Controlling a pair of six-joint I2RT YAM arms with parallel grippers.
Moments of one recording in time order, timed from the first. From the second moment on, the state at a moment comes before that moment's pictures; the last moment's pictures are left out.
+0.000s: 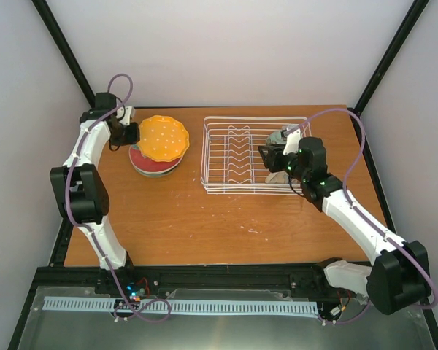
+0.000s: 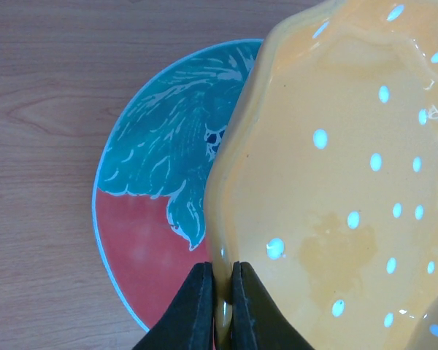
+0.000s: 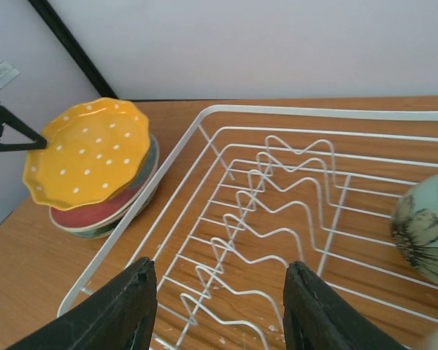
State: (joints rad) left arm 0.12 1.87 1.66 -0.86 0.25 0.01; right arm 0.35 1.17 0.83 0.00 -0.24 0.29
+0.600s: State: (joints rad) left arm 0.11 1.73 1.66 -0.80 0.53 0.01; right arm 0.40 1.52 1.04 0.13 -0.60 0.31
